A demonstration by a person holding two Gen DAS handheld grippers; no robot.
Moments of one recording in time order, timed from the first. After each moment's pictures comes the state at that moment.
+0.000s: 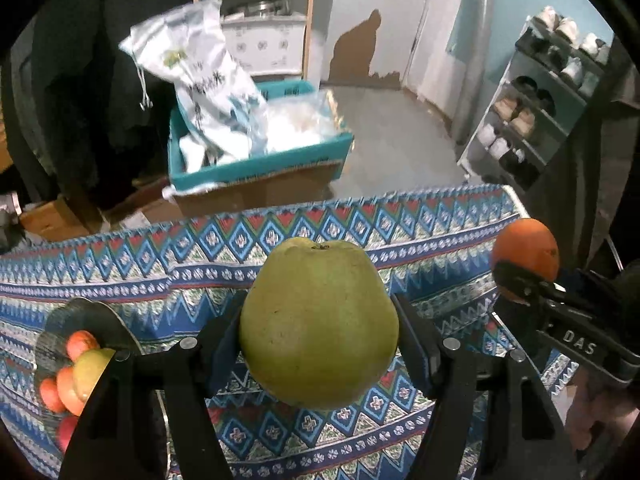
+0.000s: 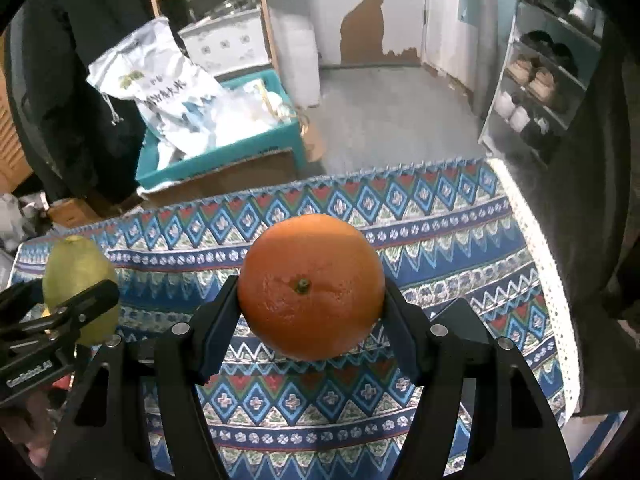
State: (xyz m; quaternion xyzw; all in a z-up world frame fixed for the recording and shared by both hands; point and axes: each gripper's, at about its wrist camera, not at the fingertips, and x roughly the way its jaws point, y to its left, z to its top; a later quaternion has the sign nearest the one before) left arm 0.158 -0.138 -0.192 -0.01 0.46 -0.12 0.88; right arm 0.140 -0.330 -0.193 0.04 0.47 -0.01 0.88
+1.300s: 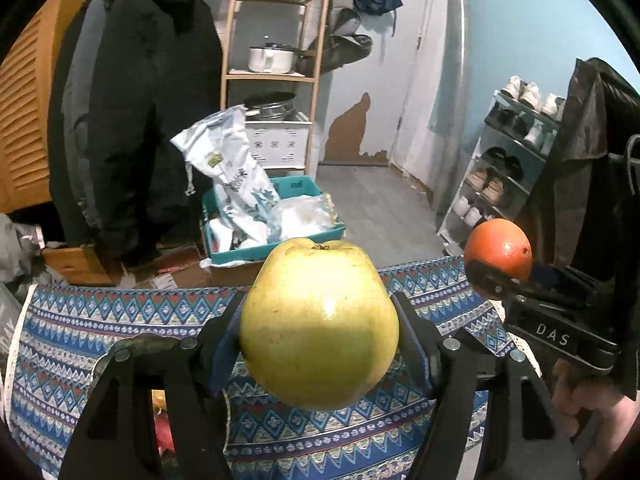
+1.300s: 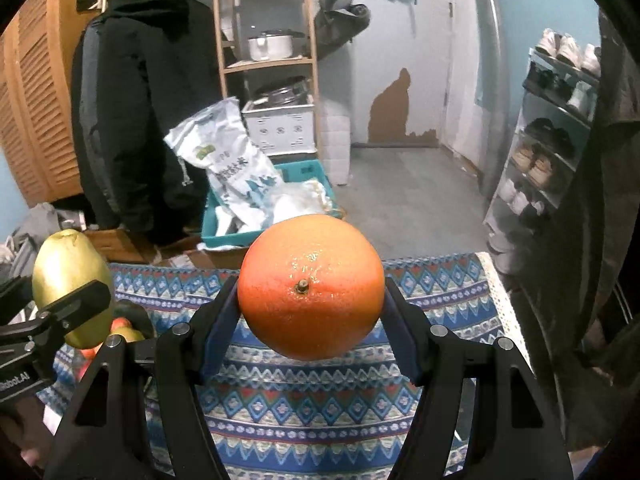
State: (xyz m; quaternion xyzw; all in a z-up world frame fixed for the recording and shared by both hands) left arm 0.078 -0.075 -0.077 -0.04 0.34 -0.13 0.93; right arm 0.080 -0.270 -0.068 0.00 0.36 0.04 0.93
